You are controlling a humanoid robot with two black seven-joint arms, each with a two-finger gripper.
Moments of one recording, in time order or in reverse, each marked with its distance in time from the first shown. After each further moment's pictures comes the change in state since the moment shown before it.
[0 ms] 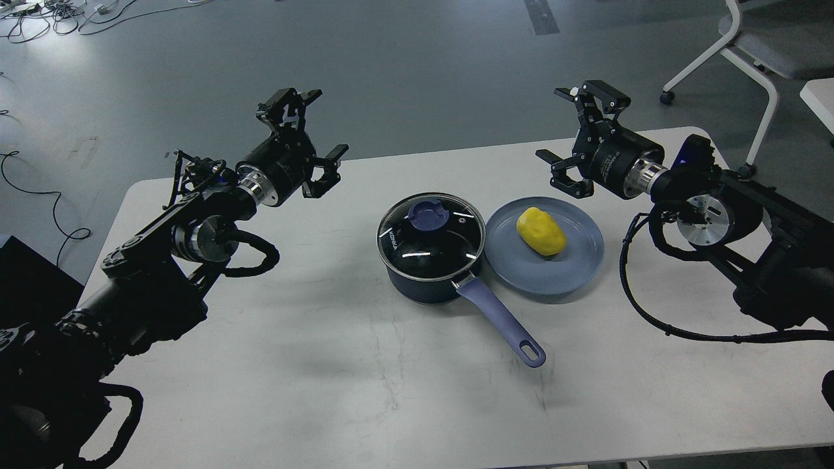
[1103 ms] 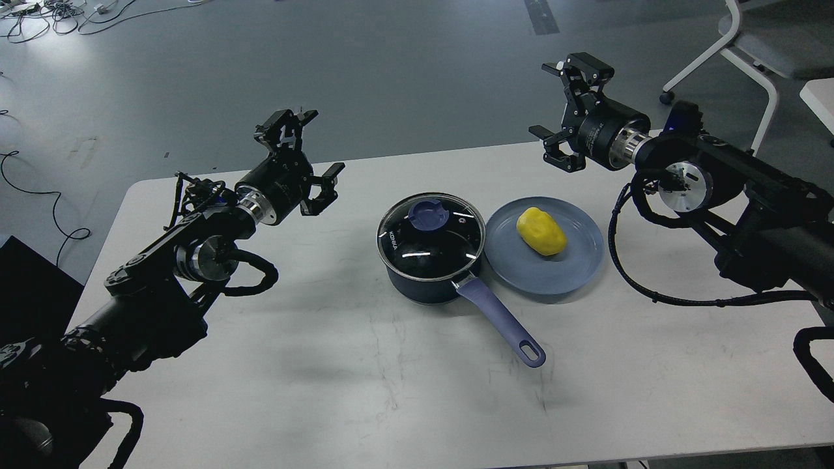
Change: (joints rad) left arm 0.051 0.003 0.006 0.013 0.001 -0.007 -0.040; right arm 0.143 0.059 -0.088 -0.168 -0.014 0.001 -0.006
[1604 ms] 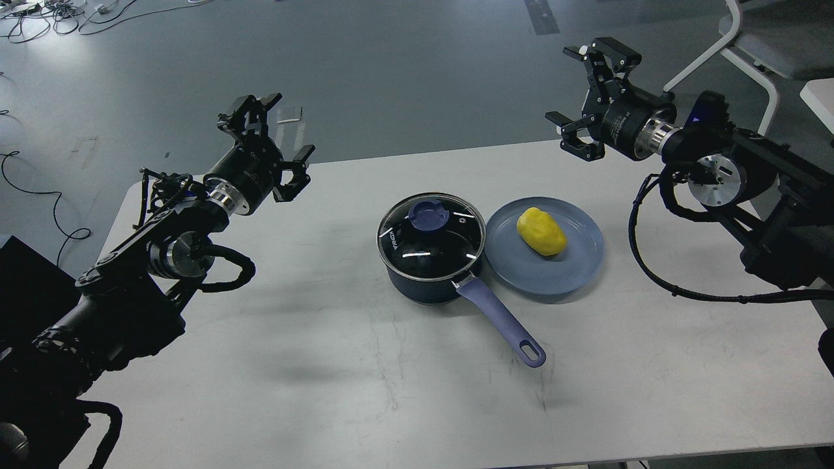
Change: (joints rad) left arm 0.001 0.059 -0.022 -0.016 -0.015 0.000 -0.060; right arm -0.025 -0.073 0.063 0.033 0.003 0.070 0.004
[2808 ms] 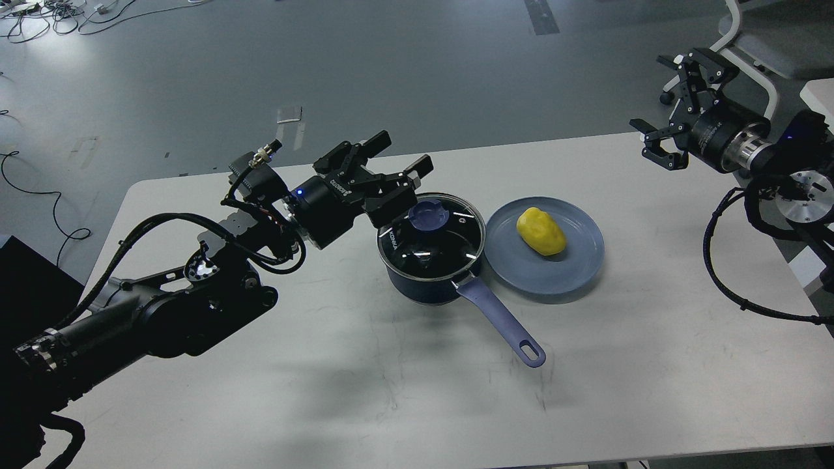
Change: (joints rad) left arm -0.020 0.083 0.291 -0.436 1.663 0.802 -0.210; right arm -0.133 -0.144 0.114 -0.026 0.016 0.048 0.002
